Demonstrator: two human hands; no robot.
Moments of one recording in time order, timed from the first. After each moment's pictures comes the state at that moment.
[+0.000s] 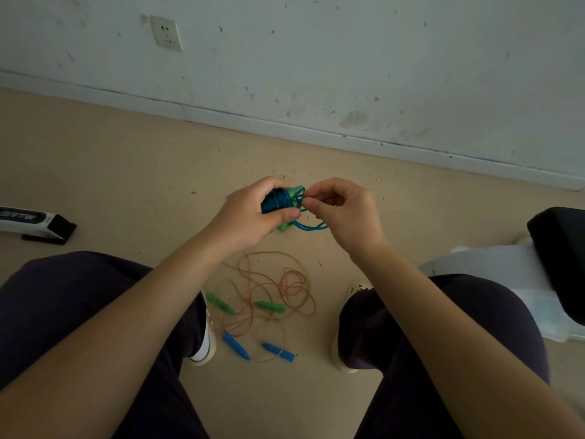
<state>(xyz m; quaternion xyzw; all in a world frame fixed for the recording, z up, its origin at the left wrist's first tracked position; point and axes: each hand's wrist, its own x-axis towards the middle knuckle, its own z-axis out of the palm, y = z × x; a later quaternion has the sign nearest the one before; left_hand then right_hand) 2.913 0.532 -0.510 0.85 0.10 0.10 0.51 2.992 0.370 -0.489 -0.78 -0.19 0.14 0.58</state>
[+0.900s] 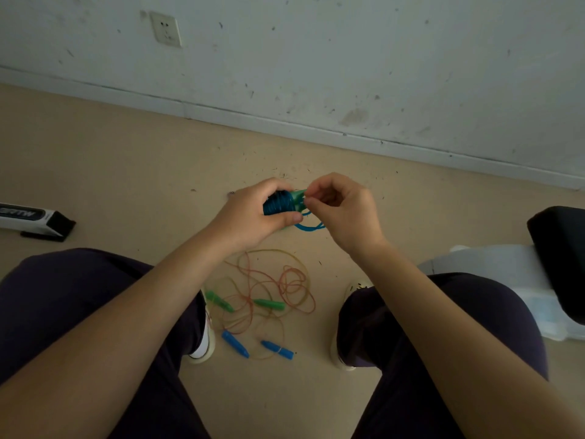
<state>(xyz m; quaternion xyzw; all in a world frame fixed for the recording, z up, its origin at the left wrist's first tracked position) 2.912 0.529 -0.511 0.86 0.08 0.08 0.50 2.992 0.369 -0.490 -0.80 -0.25 0.09 0.54</state>
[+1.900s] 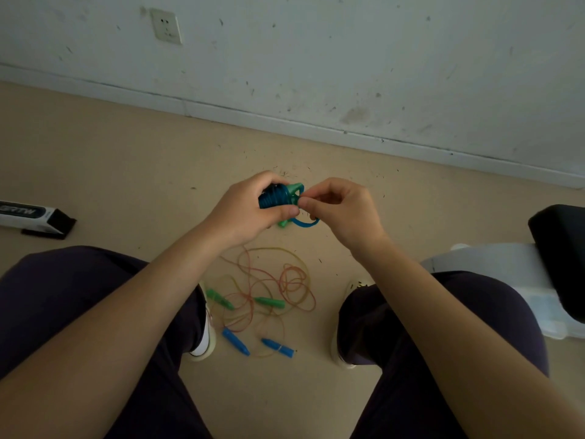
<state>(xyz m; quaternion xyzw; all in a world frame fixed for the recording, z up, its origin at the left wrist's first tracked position) 2.913 0.533 -0.508 0.85 0.10 0.10 0.50 2.990 0.370 -0.487 -0.79 -0.19 0.17 0.57</state>
